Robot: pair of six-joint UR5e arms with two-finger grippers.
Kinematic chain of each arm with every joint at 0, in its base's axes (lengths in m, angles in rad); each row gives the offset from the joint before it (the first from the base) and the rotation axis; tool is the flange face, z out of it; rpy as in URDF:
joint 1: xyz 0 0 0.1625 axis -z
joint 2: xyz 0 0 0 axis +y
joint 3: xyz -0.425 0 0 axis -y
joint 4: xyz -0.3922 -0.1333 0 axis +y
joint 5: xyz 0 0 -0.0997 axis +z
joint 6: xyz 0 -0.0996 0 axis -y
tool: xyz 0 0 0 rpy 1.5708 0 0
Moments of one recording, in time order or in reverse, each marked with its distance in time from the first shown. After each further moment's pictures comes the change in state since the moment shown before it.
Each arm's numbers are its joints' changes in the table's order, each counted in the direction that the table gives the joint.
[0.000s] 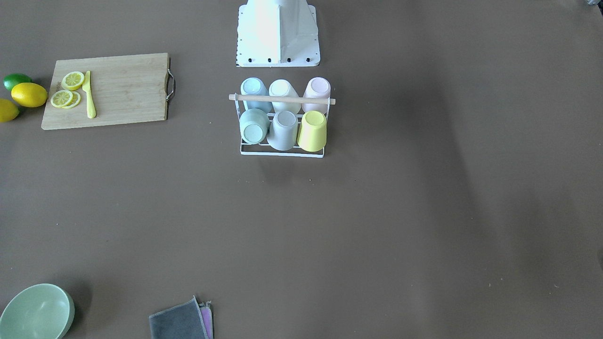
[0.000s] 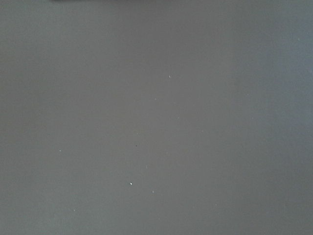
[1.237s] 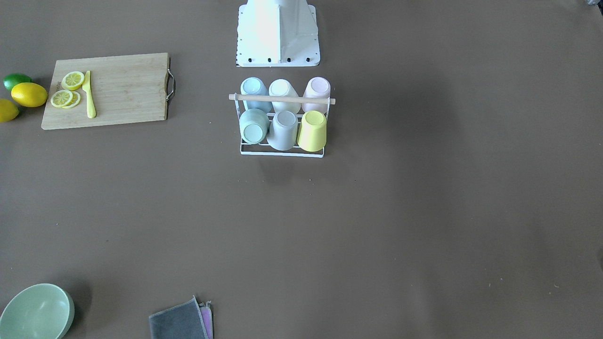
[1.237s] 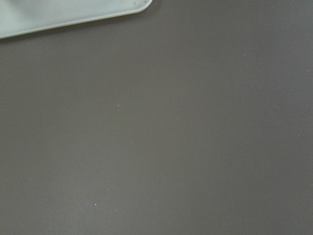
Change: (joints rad) left arm -0.081 0.134 -0.056 -0.275 -0.021 -0.002; right arm -0.012 0.004 0.000 0.002 -0.020 -0.001
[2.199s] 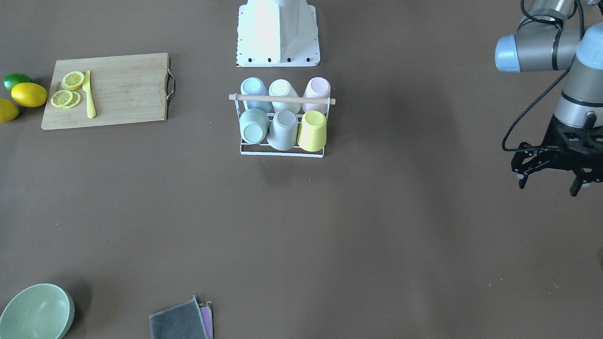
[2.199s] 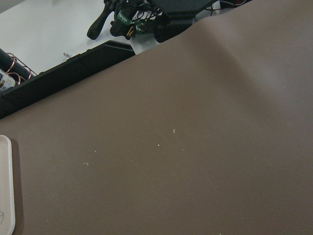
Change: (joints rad) left arm -0.386 0.108 -0.091 0.455 -0.344 -0.391; right arm 0.000 -0.016 -0.002 0.008 -0.057 -0.005
